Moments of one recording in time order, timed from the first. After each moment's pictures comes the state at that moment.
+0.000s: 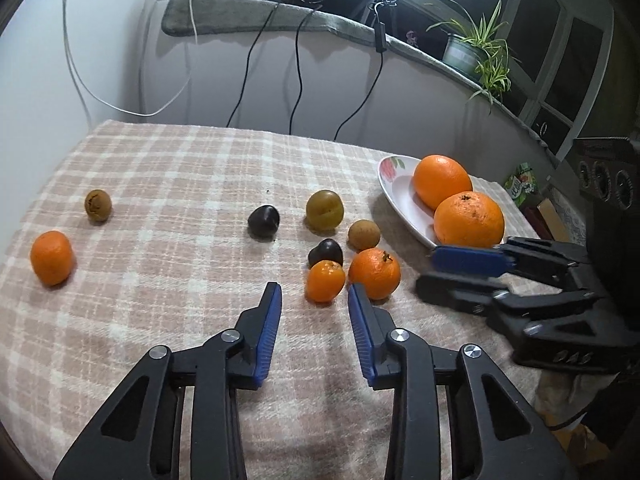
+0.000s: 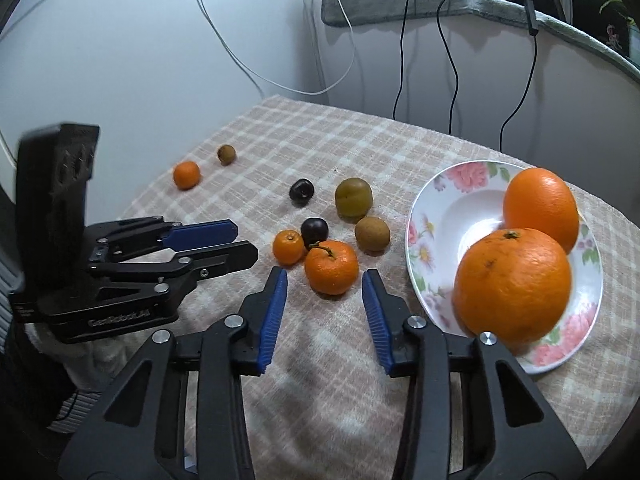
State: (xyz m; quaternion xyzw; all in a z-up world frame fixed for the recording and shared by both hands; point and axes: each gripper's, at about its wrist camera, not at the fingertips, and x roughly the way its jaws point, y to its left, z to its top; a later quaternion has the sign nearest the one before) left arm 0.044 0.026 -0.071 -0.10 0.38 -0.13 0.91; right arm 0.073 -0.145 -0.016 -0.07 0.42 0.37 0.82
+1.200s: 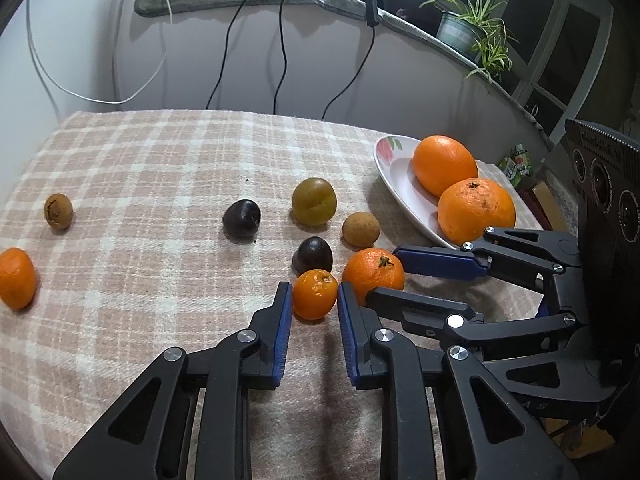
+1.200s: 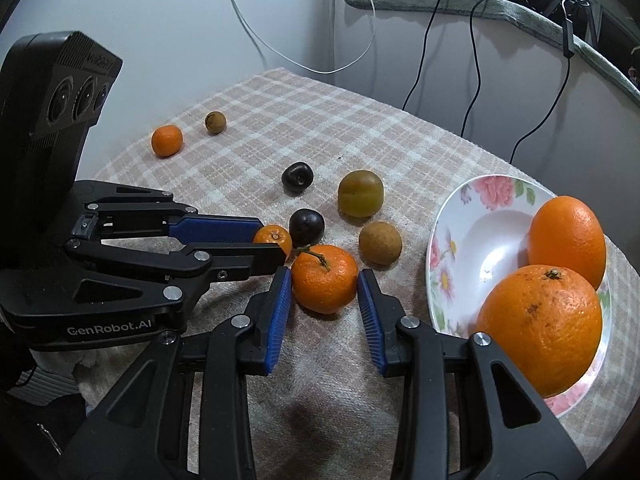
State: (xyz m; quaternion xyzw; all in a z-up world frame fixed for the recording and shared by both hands) left arm 0.072 0.023 -0.084 -0.09 0.41 -0.15 0.89; right arm 0.084 -0.119 -0.037 -0.13 0.42 0.37 0.82
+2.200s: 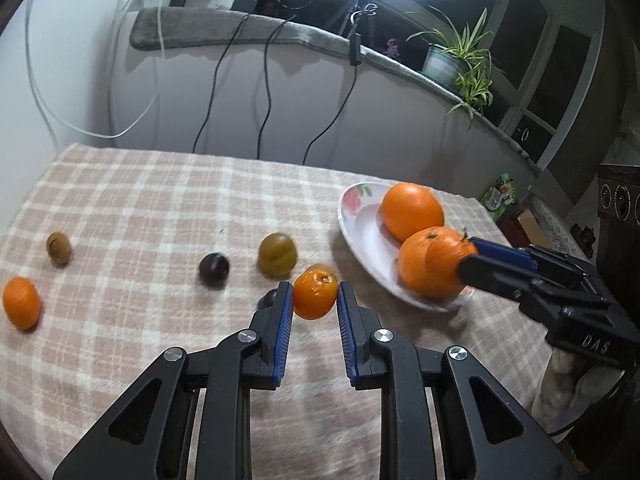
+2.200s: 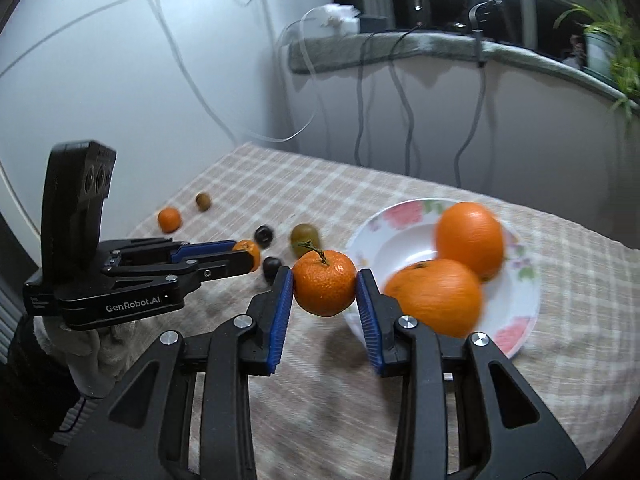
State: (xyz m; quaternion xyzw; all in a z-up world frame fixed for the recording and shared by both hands) left arm 0.073 0.006 -0.050 -0.12 0.37 -0.16 0.91; right arm 0.083 -0.210 0.022 -0.02 0.37 0.33 0.87
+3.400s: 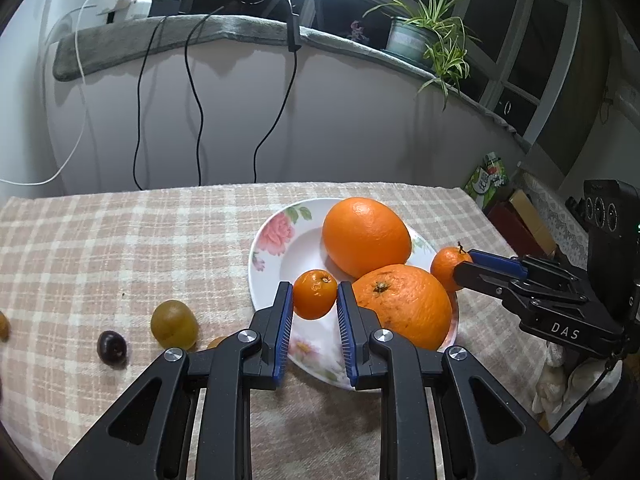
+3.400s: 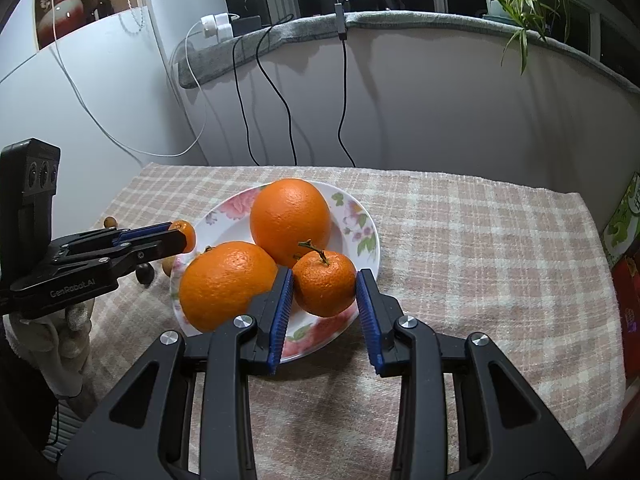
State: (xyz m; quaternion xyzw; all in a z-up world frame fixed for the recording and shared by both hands) left arm 0.123 -0.066 -0.046 -0.07 0.37 -0.20 0.90; right arm 0.131 -0.304 -0.008 0.02 0.41 0.23 0.89
